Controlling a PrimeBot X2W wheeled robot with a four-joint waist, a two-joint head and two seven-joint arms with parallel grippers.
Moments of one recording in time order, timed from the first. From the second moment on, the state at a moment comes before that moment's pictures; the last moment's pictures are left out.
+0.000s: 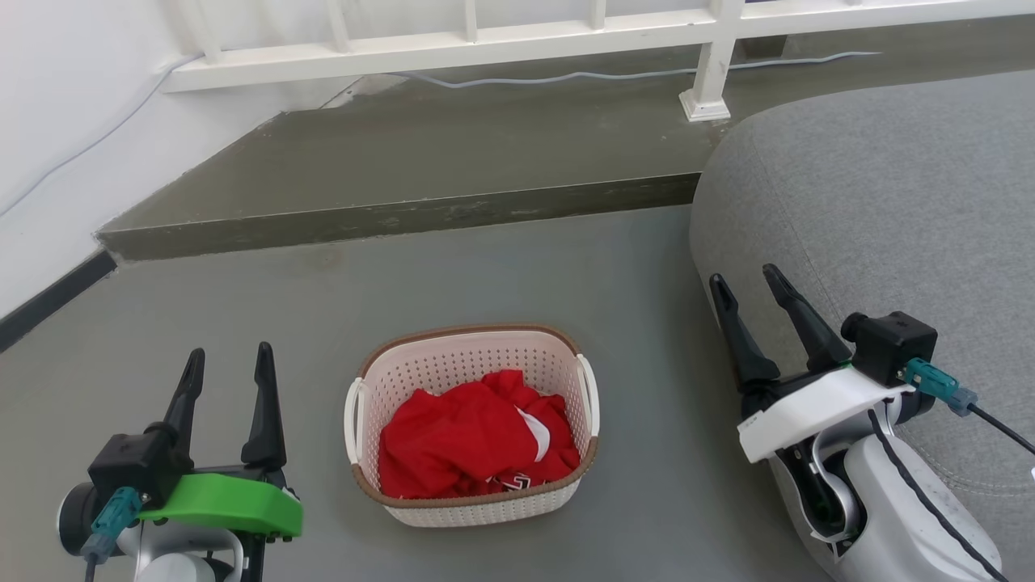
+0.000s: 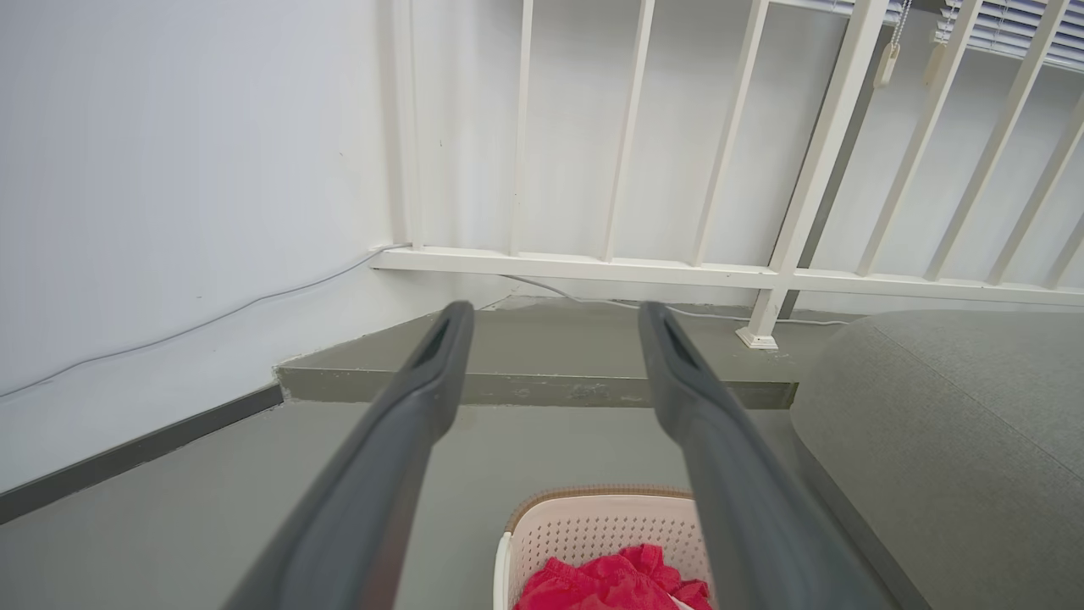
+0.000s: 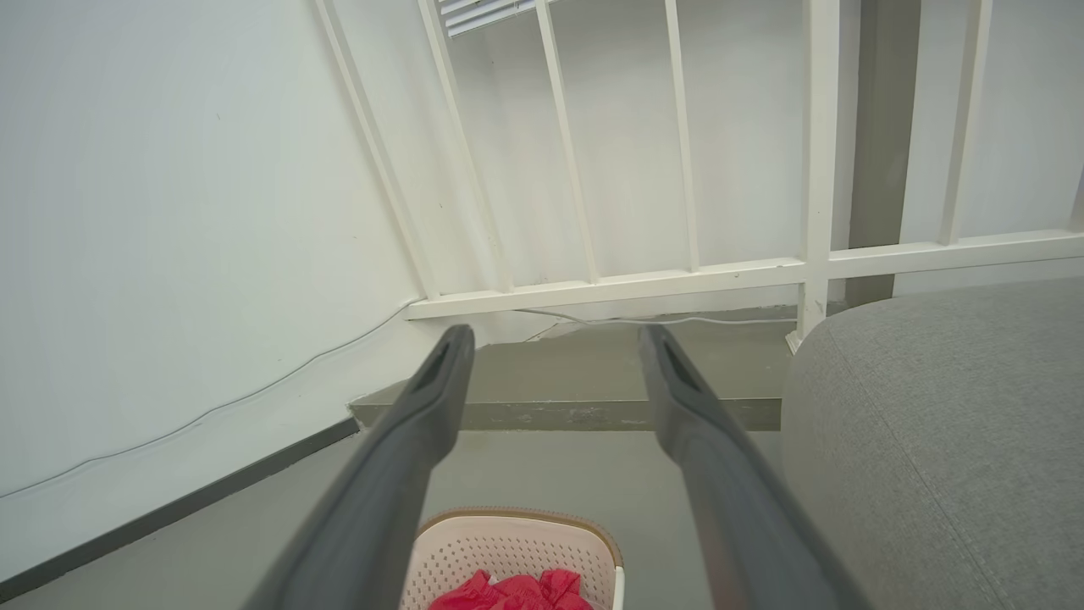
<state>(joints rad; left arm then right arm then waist) -0.03 0.06 -0.07 0.12 -0.30 -0.05 -0.25 -0.18 -0.16 0.35 0.24 0.43 0.05 -0.25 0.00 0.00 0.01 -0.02</state>
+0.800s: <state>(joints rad) -0.07 0.05 -0.04 0.10 -0.30 -0.08 -0.25 -0.21 -0.13 0.31 0.24 0.41 0.06 -0.25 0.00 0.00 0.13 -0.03</state>
